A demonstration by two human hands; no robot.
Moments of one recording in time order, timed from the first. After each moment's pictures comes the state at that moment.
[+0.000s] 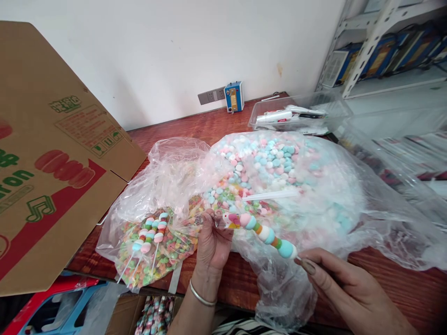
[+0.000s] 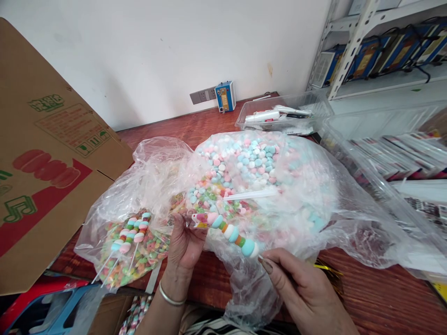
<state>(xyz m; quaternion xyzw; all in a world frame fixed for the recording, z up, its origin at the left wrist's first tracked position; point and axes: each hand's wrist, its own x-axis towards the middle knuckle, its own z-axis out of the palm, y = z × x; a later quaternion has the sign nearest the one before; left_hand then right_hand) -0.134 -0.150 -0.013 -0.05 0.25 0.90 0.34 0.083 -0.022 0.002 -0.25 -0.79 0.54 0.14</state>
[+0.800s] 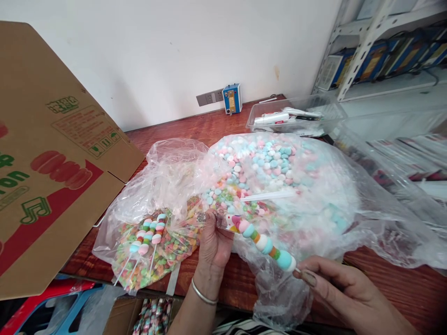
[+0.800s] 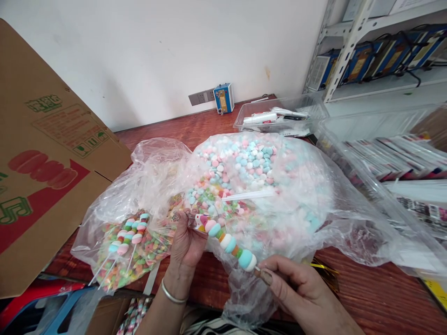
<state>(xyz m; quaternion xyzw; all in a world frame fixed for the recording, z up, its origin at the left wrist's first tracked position) -0.128 -0.136 -0.007 -0.12 0.27 0.90 0.33 0.088 -0.023 0.002 -0.24 -0.67 0.70 0.07</state>
